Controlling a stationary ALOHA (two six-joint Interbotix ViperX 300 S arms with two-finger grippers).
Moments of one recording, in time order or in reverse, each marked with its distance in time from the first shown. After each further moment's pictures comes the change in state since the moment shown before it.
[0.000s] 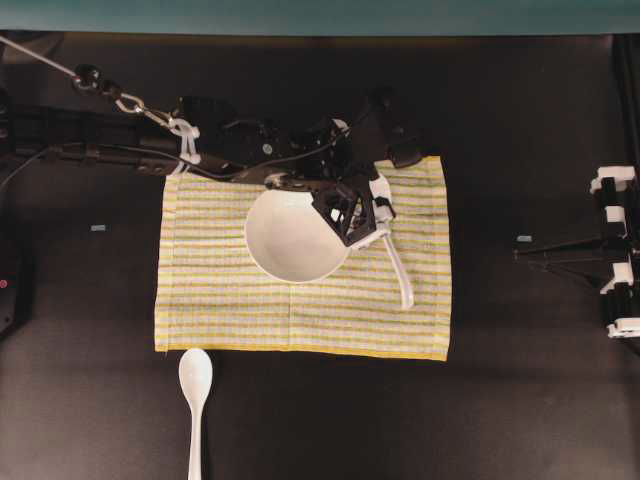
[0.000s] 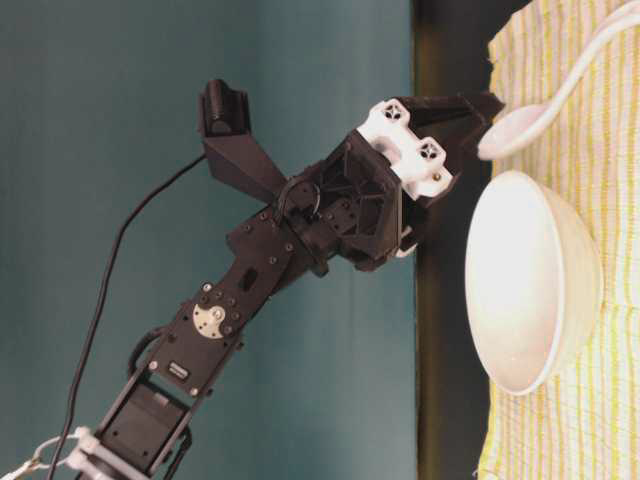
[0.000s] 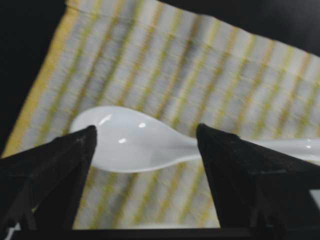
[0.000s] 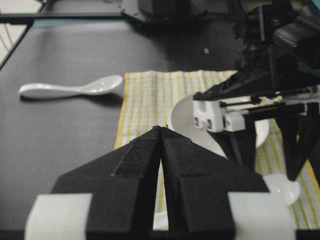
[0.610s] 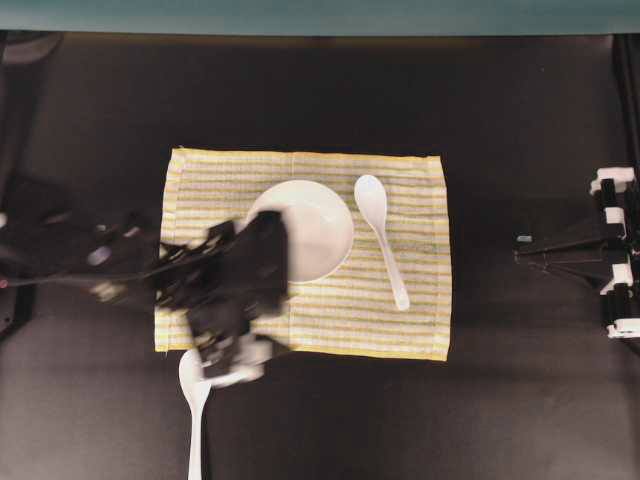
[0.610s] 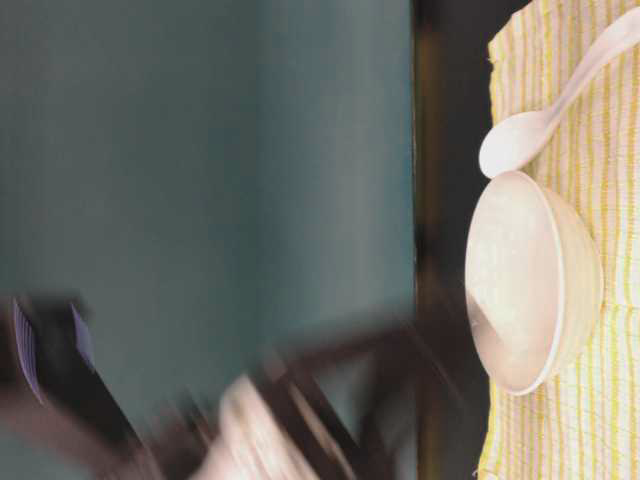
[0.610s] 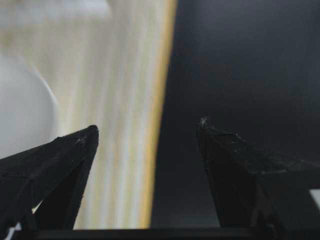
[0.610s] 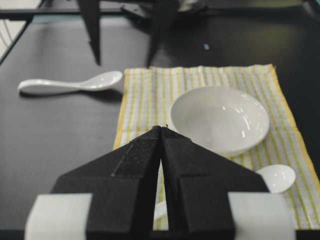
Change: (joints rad) left arm -0.327 -0.495 0.474 0.000 0.009 -0.103; right arm 0.000 0.000 0.008 0.000 -0.002 0.000
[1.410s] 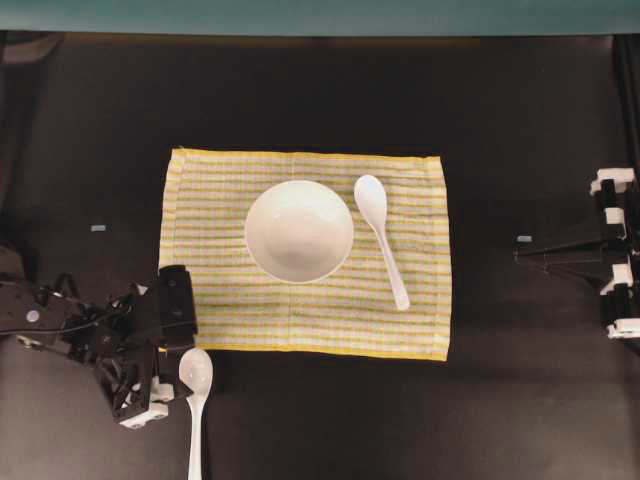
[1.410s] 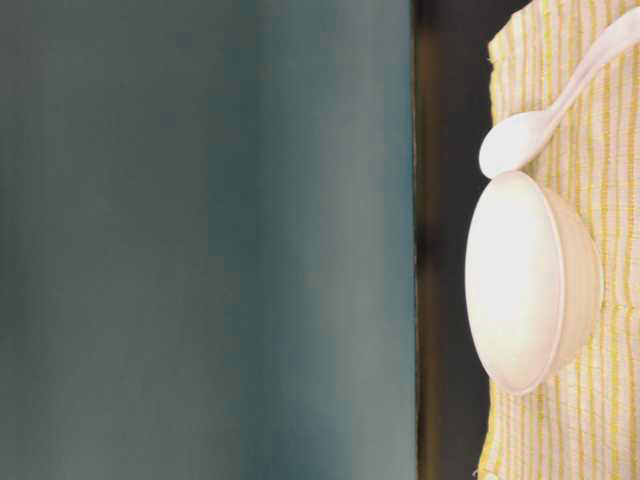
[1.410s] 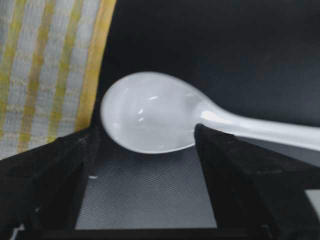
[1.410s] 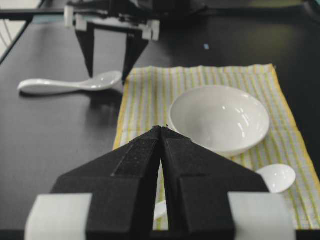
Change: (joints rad) left arm -0.166 0.021 0.362 0.000 -0.230 -0.353; right arm 0.000 0.000 0.003 0.000 -0.003 0.000
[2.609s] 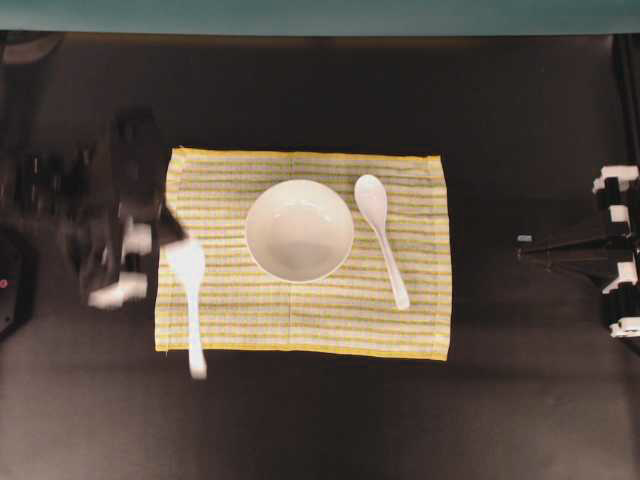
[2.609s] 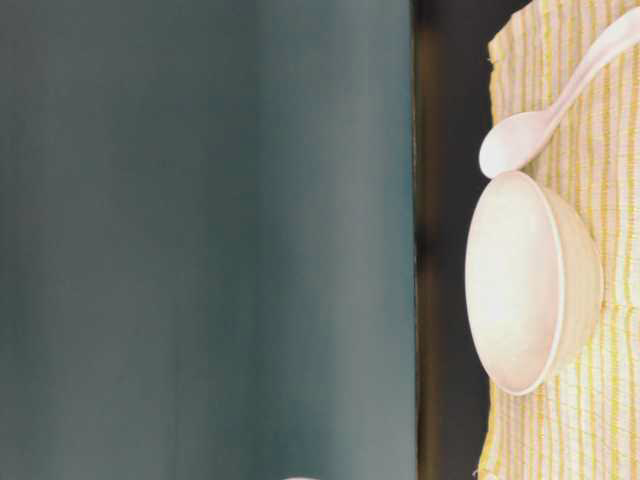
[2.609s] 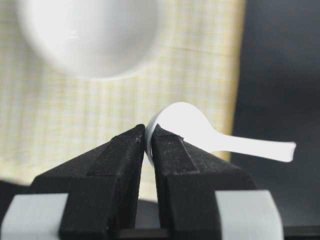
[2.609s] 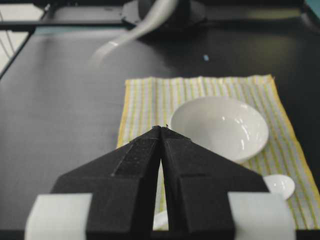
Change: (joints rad) left arm 0.403 -0.413 -0.270 0.000 0.592 0.514; right arm 0.000 -0.014 0.002 0.000 -0.026 0.000
